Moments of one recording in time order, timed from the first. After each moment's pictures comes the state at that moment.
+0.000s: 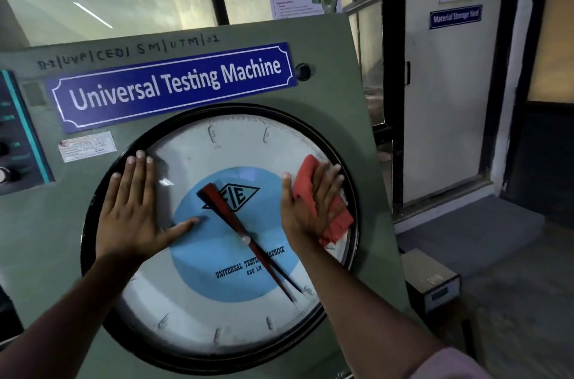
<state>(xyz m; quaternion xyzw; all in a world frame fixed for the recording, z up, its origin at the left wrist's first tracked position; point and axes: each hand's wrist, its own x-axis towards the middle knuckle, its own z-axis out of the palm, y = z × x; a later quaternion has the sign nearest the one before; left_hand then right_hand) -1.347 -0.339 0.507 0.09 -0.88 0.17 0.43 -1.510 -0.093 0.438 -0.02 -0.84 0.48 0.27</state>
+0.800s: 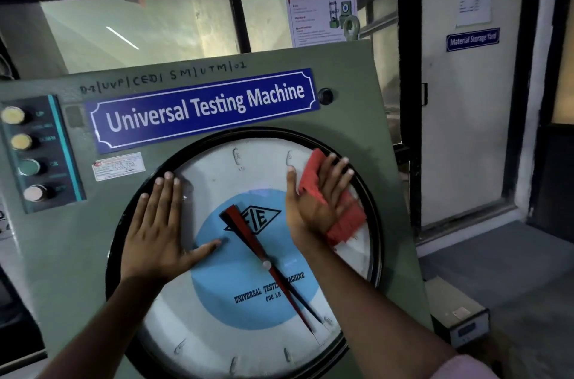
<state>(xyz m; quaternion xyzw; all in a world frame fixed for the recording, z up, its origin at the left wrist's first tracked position) -1.353 -0.350 0.501 0.09 -0.88 0.18 0.43 -1.522 -0.123 0.494 -0.03 -0.82 0.45 0.35</state>
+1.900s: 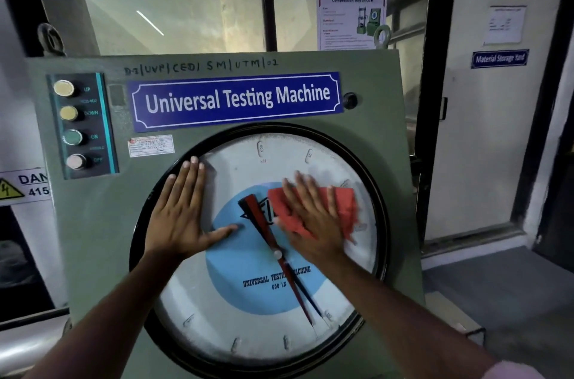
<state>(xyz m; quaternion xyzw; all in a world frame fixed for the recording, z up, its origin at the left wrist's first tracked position) -1.351 -0.349 0.502 0.10 -0.88 0.16 0.44 -1.505 -0.096 0.449 0.35 -0.82 0.19 0.41</state>
